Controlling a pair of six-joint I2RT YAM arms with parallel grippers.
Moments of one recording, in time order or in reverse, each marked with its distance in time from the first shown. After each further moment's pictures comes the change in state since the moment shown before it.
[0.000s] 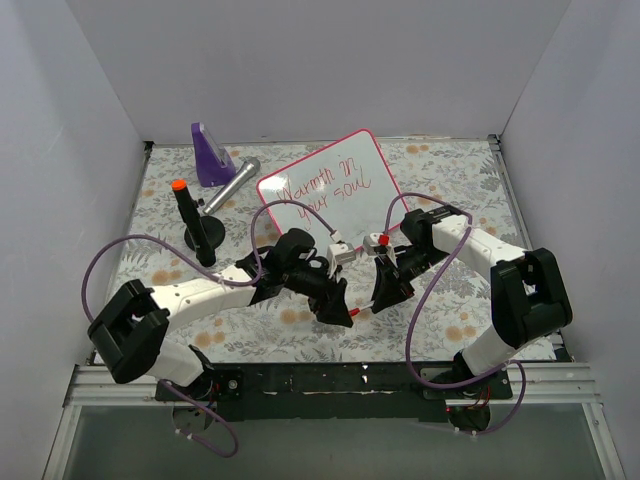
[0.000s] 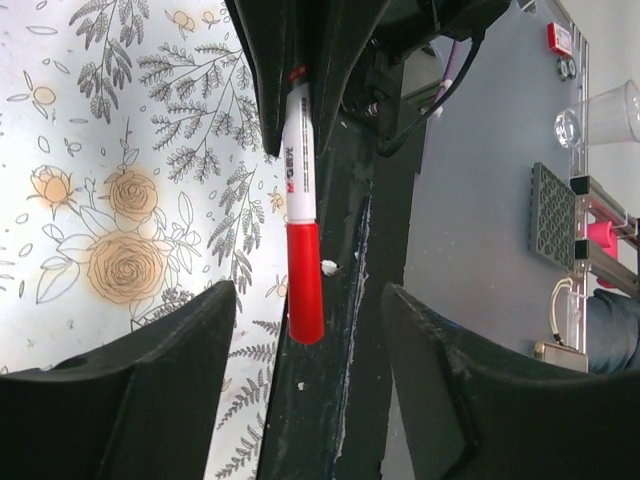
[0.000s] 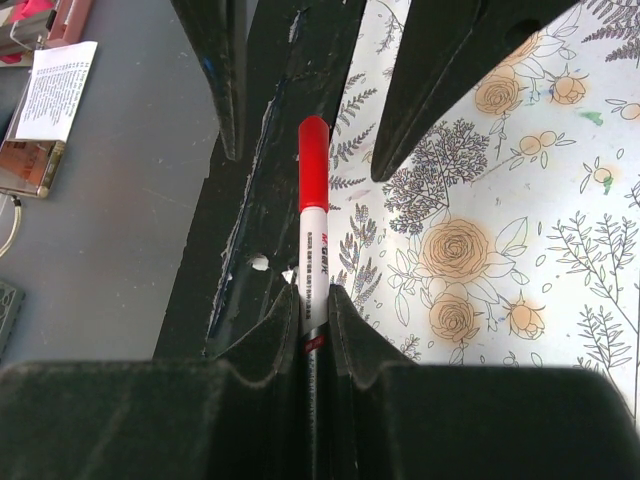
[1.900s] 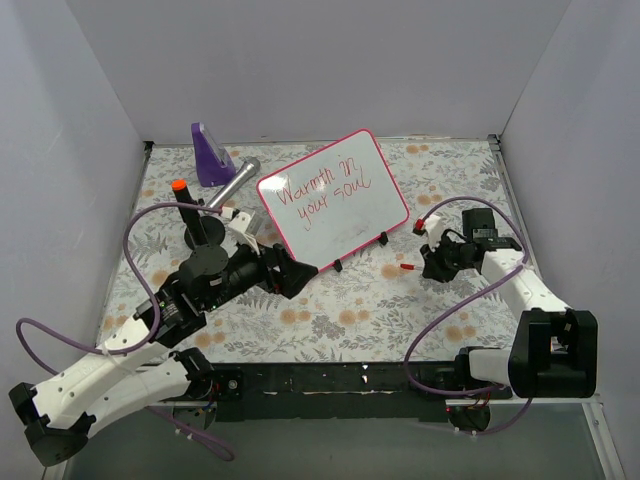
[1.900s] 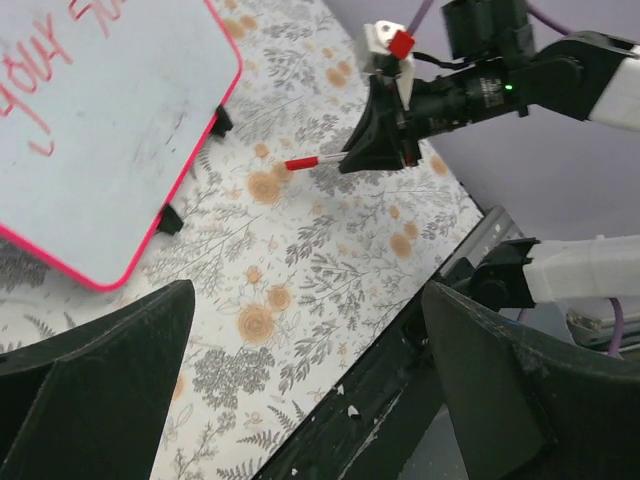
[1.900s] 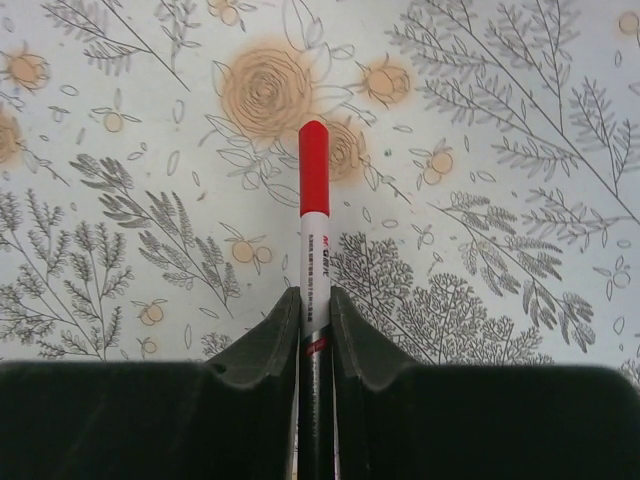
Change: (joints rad) left arm -0.011 -0.679 0.004 -0.181 -0.758 -0.286; right arm -0.367 -0.322 -0.278 0.654 0.615 0.581
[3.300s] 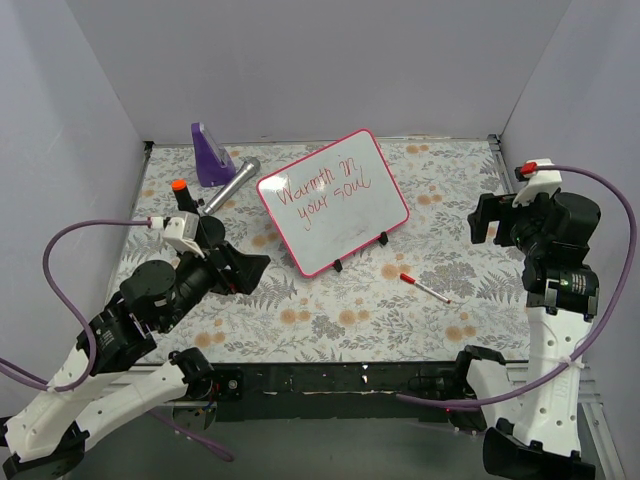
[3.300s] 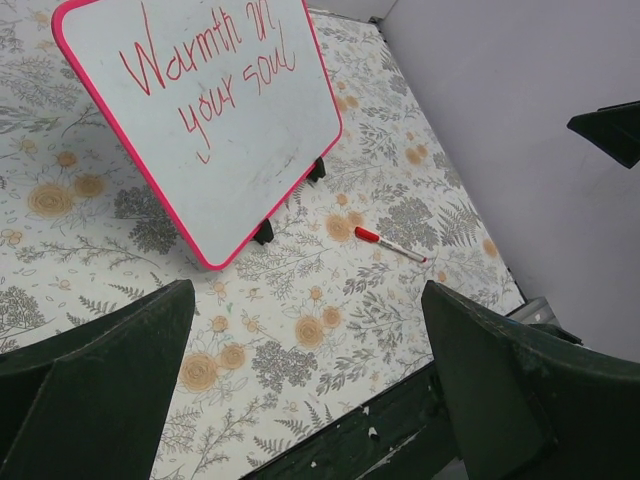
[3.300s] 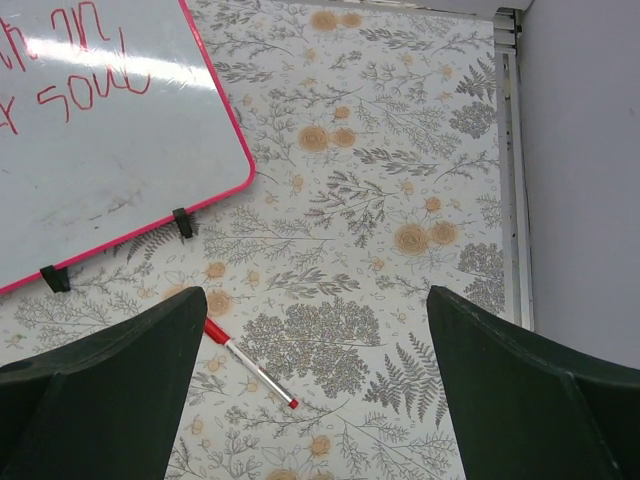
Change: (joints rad) left arm 0.001 -0.187 0.182 -0.401 -0.327 -0.073; right arm -0.241 -0.461 0.400 -0.121 0.253 0.608
